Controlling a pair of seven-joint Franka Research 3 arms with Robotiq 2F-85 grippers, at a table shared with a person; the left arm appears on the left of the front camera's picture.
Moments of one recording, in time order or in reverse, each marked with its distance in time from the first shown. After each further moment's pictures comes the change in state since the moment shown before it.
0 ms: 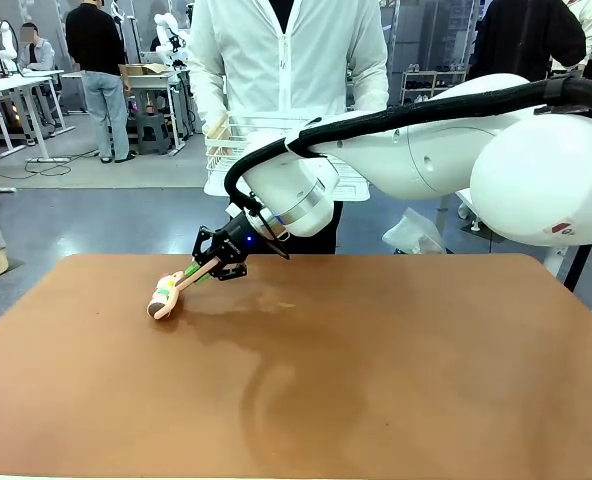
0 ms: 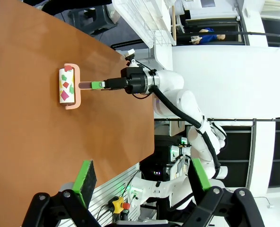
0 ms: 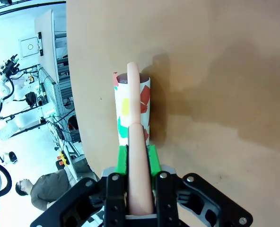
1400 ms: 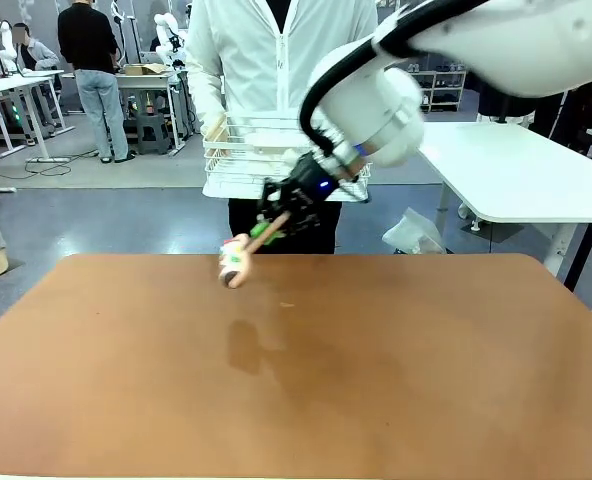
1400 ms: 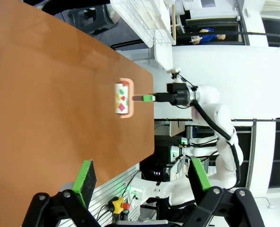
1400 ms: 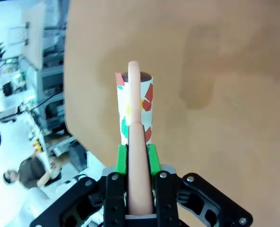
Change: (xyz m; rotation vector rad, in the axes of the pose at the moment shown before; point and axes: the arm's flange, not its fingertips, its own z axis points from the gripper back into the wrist) left arm 0.000 0.000 0.001 0.000 -0.001 0.001; right arm -0.068 0.012 0.195 -0.170 -0.035 0.096
